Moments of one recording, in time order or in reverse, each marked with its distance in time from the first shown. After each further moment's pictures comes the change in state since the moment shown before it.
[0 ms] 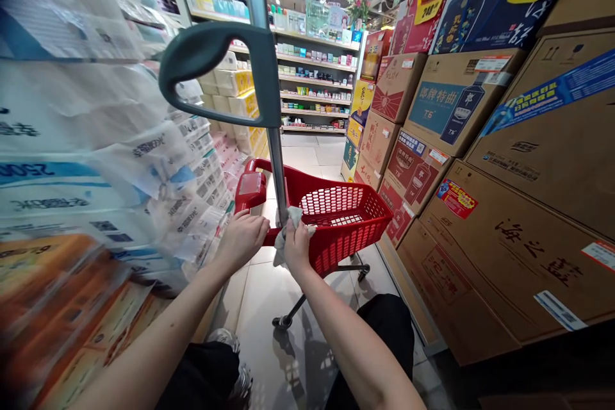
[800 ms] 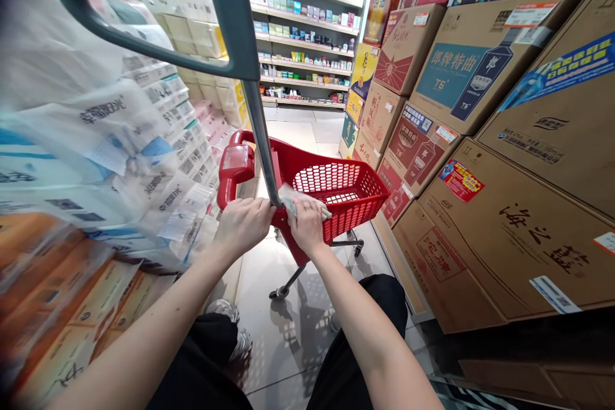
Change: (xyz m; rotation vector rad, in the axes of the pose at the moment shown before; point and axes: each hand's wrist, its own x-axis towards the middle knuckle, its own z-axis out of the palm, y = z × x) left_hand 0.007 0.032 0.021 0.198 -0.076 0.032; right_hand 0.013 0.053 -0.041 -0.403 -0.171 -0.236
